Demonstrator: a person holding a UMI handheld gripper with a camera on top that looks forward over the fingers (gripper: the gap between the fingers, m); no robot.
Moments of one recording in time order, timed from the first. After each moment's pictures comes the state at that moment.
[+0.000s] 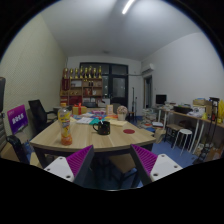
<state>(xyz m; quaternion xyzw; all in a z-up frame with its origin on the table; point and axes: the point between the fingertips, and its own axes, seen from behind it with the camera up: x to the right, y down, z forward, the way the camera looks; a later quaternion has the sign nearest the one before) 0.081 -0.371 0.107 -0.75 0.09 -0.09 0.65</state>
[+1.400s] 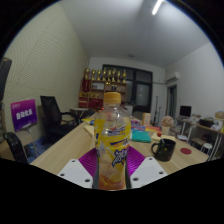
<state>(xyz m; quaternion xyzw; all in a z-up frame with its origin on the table) -0.118 -0.046 0.085 -0.73 -0.02 -0.06 0.68</state>
